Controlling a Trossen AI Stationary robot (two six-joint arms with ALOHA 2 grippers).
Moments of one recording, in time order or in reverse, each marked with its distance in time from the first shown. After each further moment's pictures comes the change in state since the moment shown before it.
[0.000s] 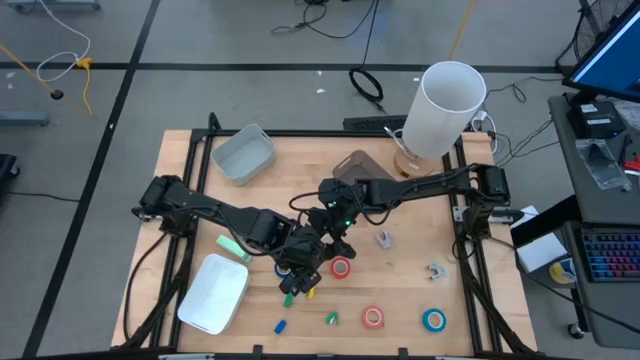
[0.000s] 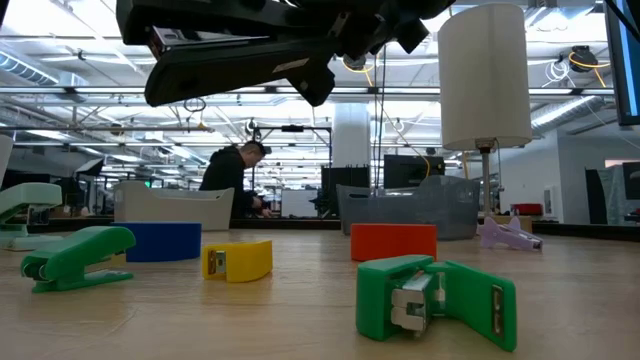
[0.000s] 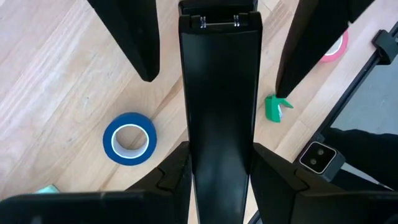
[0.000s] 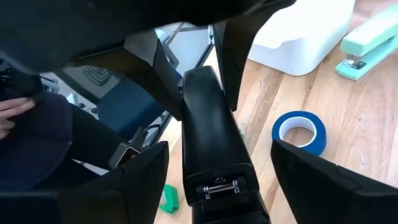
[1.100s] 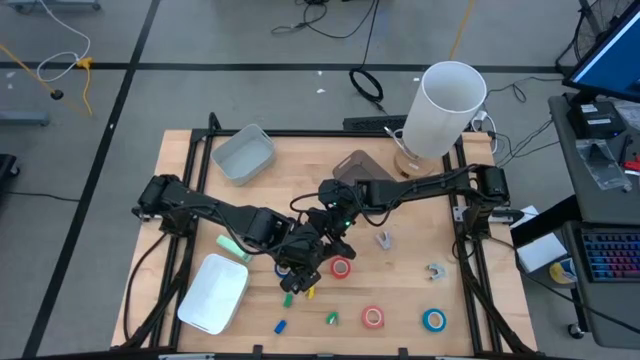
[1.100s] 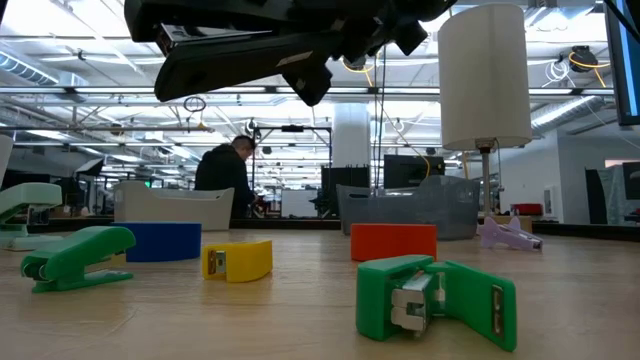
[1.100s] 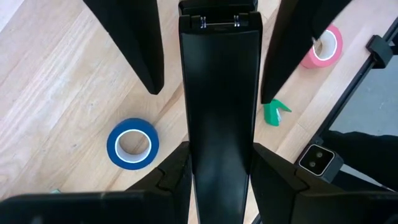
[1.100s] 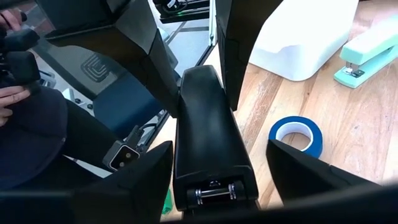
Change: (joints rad) left arm 0.003 -0.007 0.001 0.005 -0.016 0.015; right arm 0.001 0.000 -0.005 0.043 0.001 -0.023
